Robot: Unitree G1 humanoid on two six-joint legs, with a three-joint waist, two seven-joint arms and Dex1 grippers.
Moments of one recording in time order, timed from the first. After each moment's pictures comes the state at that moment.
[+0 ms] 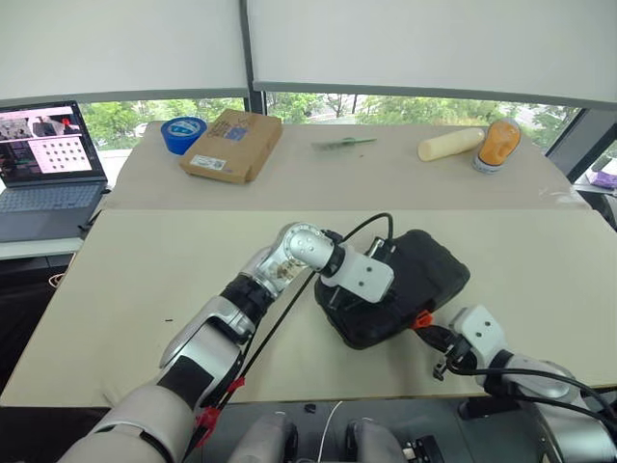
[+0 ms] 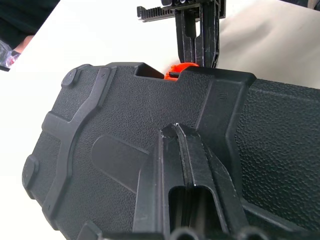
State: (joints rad) left arm -0.97 0.13 -0.53 0.65 0.19 -0.44 -1.22; right arm 0.24 -0.61 -0.11 -0.34 0.18 0.29 0.70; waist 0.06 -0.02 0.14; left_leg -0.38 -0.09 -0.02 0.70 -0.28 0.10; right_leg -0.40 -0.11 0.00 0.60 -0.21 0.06
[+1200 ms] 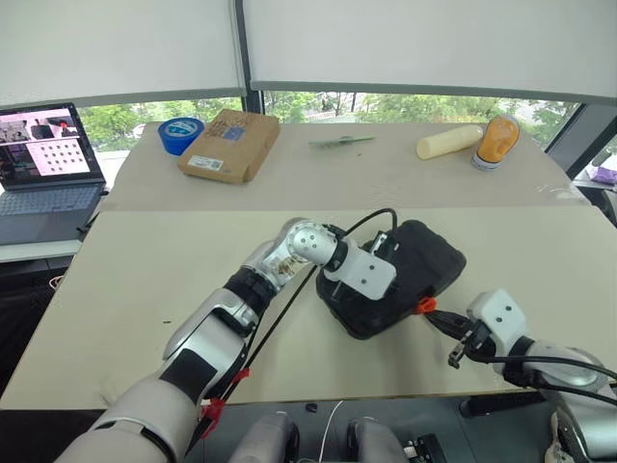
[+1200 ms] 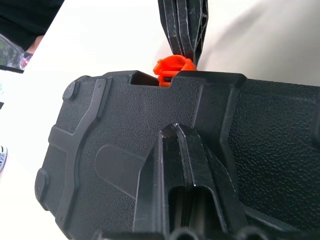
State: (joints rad) left arm -1.01 0.11 -0.54 0.74 0.25 -0.54 -1.15; right arm 0.21 -0.70 -0.20 -0.43 0.25 0.39 0.75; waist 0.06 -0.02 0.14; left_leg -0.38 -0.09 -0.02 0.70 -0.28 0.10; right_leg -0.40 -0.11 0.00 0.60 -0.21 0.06
